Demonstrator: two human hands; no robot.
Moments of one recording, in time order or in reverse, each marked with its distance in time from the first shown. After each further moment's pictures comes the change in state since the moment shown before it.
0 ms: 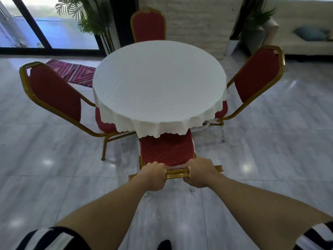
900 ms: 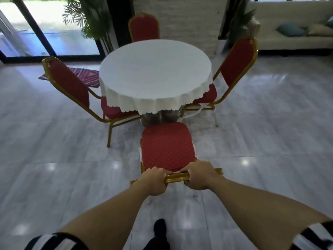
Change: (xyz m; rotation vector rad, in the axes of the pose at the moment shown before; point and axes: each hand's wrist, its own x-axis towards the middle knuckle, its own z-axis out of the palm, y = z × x) left_hand -0.201 0.077 0.145 -0.066 0.011 0.058; right_hand -0.223 -0.069 0.111 0.055 -0.019 0.022
